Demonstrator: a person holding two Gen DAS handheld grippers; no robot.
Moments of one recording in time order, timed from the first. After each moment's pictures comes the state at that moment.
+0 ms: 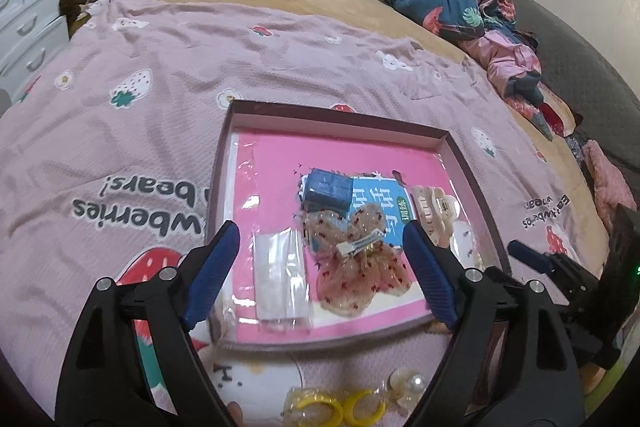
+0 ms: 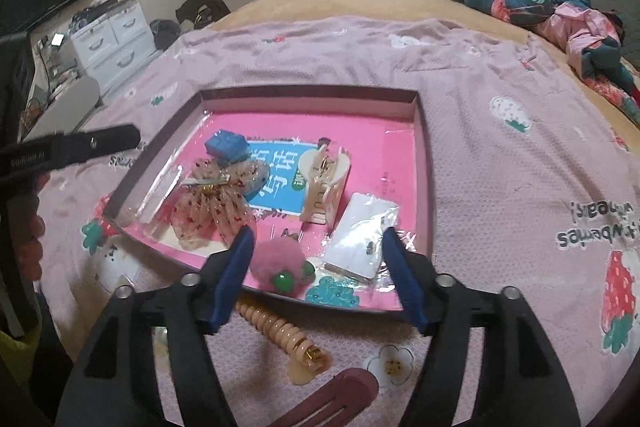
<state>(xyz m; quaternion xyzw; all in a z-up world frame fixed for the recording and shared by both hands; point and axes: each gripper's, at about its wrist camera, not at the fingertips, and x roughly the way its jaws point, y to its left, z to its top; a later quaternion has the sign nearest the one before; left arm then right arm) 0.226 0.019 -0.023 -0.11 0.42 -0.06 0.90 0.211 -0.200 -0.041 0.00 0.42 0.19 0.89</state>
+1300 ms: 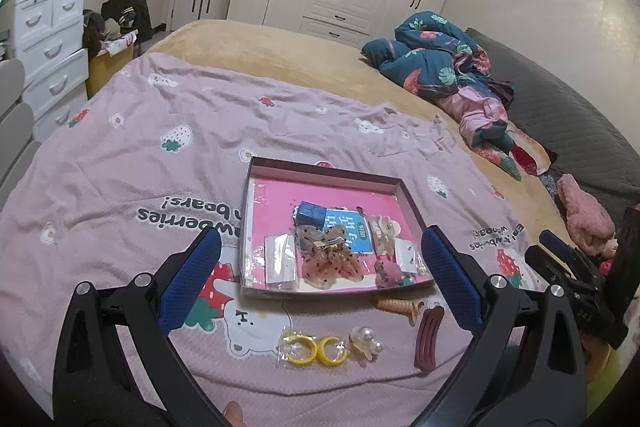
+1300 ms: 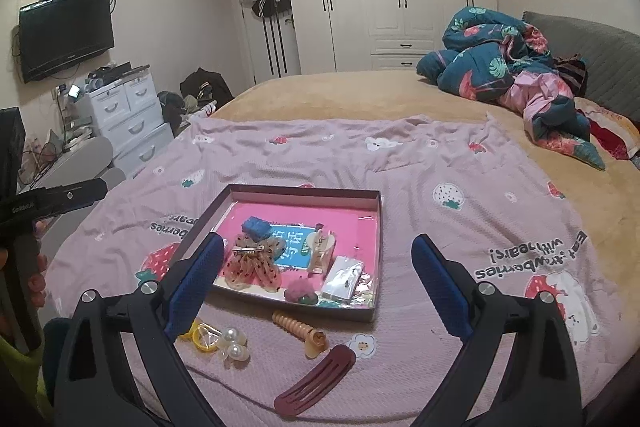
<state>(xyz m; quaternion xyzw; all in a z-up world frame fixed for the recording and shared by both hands) 0.119 0.032 0.071 -0.12 0.32 -0.06 0.94 0.115 -0.238 0.074 0.02 0.29 0.17 0.94</state>
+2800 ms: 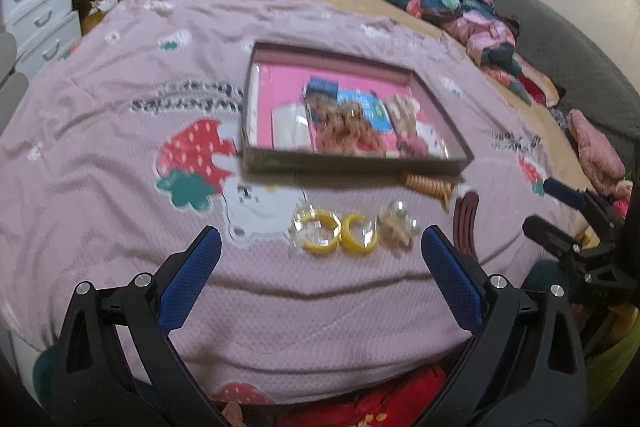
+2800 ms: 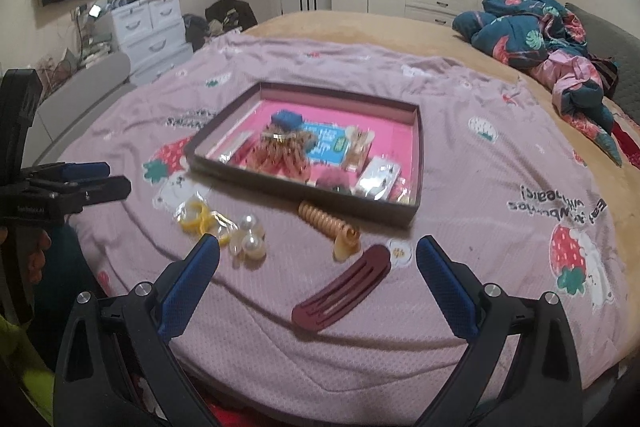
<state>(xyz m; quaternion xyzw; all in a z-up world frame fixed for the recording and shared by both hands) 0.071 0.019 -0.027 -0.09 0.43 -0.08 0.89 0.075 -0.199 -0.004 -0.06 0.39 0.20 0.90</state>
